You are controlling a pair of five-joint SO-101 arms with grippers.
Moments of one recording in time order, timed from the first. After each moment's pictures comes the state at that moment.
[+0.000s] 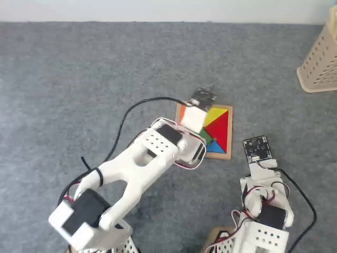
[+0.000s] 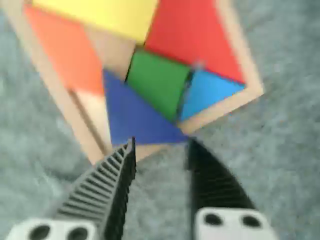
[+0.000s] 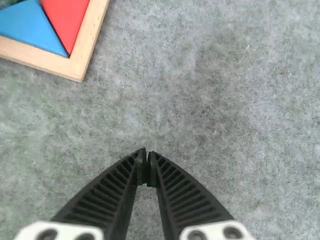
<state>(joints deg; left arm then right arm) 33.0 -3.8 36.2 49.9 10.8 12.9 -103.1 95.4 71.6 29.0</state>
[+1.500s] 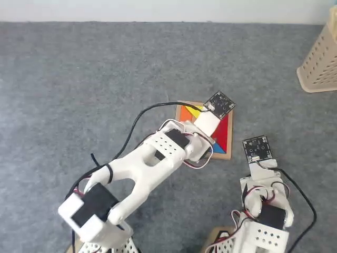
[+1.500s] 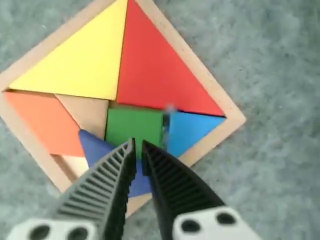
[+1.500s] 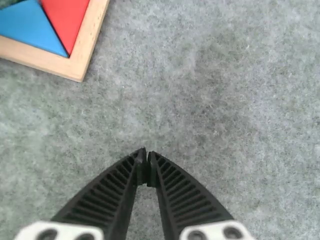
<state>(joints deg) 35.6 1.9 36.4 37.0 2.1 12.9 -103.1 95.4 71.6 29.0</state>
